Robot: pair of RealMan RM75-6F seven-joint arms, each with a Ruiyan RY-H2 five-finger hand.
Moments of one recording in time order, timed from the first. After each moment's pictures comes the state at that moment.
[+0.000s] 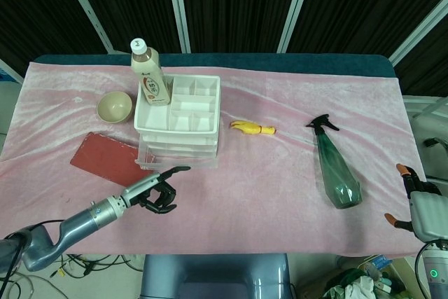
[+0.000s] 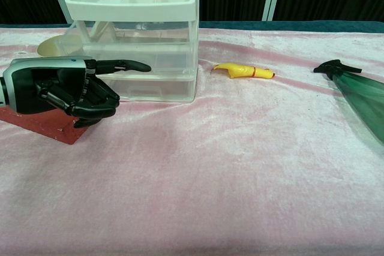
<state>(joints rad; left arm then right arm) -0.81 -1.35 0.16 -1.46 1.73 0.99 -1.26 0.09 -1.08 0.09 -1.66 -1.34 1.39 -0.12</state>
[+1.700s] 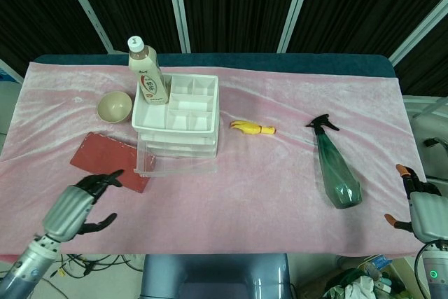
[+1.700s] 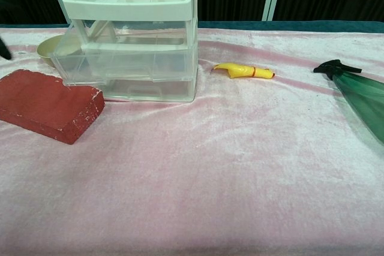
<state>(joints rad) -0.34 -1.09 0.22 -1.86 1.68 1.55 0.02 0.09 -1.08 0.09 -1.67 -1.34 1.39 -0.14</state>
